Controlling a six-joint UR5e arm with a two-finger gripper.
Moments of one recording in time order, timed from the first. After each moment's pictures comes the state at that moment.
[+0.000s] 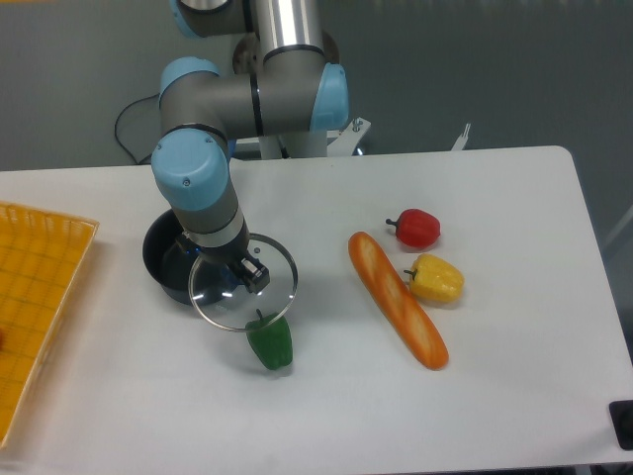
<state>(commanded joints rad) 2.18 -1.87 -1.62 -1.24 1.61 0.86</state>
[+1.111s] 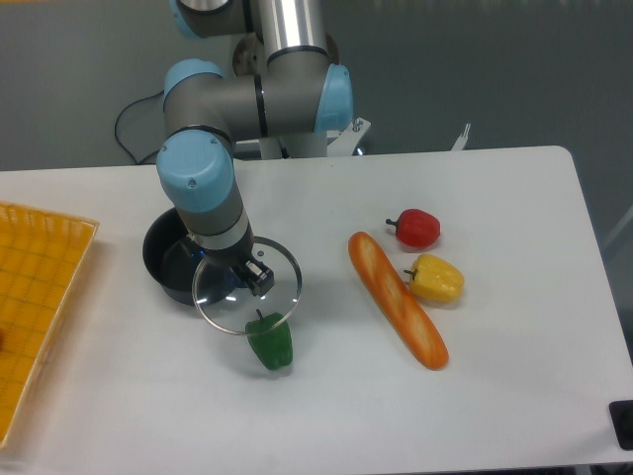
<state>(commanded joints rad) 2.20 -1.91 -1.58 -1.23 1.61 0.86</state>
